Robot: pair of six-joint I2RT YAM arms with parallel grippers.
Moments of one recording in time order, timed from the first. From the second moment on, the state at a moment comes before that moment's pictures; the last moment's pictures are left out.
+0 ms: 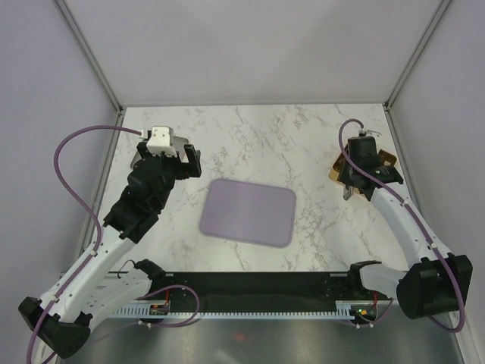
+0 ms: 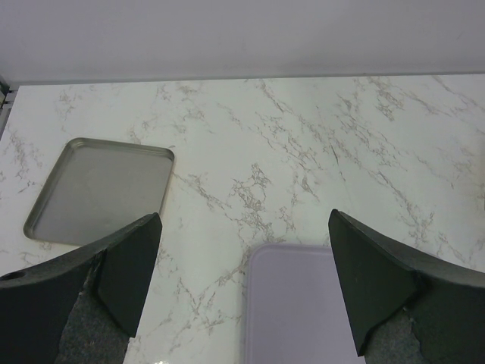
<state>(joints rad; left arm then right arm) -0.56 0.83 0.89 -0.19 -0.41 -0.14 0.13 1.17 0.97 -0.66 0.31 0.43</state>
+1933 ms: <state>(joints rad) -0.56 0.91 0.89 -0.19 -0.42 -0.14 0.36 2.08 1.47 -0.17 0.31 0.26</state>
